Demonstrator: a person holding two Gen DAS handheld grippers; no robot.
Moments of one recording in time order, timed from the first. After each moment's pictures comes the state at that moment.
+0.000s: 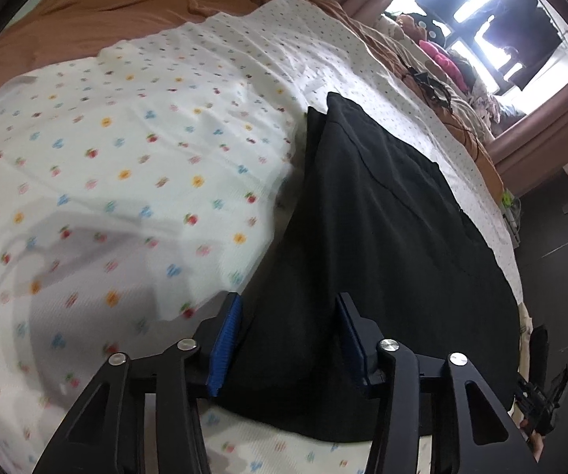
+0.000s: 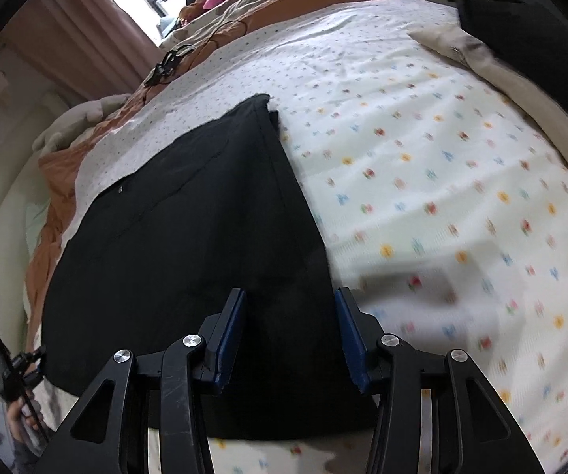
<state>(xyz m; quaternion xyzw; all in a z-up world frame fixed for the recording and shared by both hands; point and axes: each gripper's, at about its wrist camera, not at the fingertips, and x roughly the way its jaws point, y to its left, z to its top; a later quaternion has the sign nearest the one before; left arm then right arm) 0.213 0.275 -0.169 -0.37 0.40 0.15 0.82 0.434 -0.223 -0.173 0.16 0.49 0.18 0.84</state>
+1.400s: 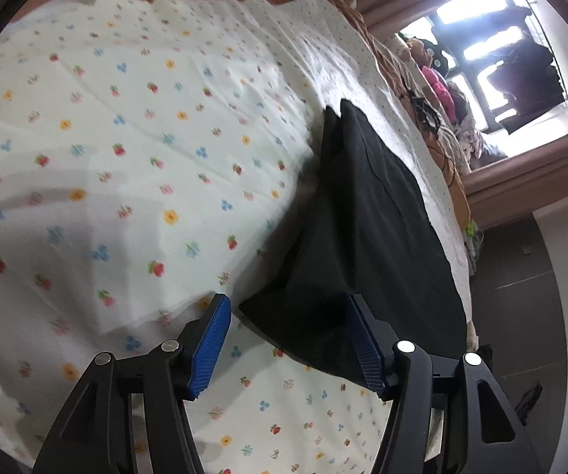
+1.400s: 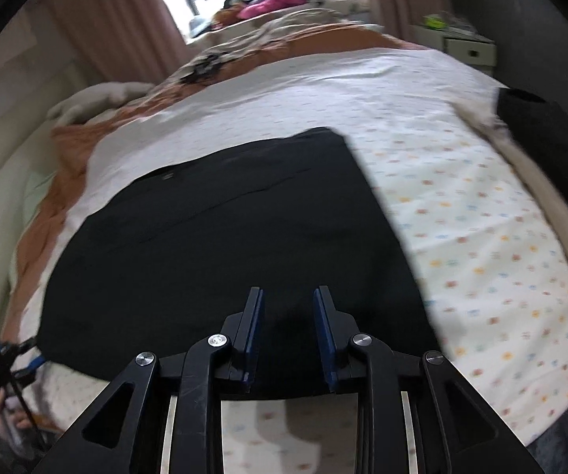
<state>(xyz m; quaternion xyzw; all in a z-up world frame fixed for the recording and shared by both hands) 0.152 0.284 -0.177 -0.48 0.37 0.11 0.79 0.373 -0.153 -0.102 0.08 0.45 0.19 0.87</state>
